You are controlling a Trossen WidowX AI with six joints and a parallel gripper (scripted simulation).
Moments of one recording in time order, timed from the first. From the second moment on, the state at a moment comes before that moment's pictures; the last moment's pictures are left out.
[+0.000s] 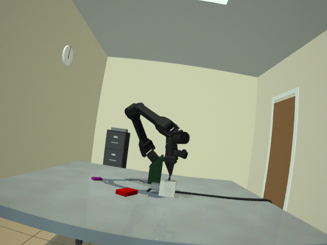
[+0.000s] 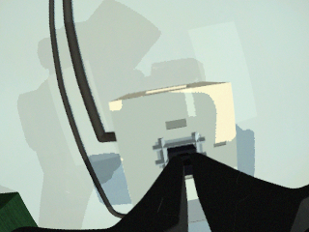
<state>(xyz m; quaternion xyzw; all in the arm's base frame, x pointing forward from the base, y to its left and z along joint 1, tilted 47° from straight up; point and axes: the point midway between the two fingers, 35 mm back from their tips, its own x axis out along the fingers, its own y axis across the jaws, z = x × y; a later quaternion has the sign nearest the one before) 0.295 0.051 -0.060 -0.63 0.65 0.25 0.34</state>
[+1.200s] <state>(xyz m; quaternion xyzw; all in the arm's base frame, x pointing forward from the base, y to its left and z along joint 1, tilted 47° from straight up) 0.296 0.051 -0.060 -0.63 0.65 0.25 0.34</state>
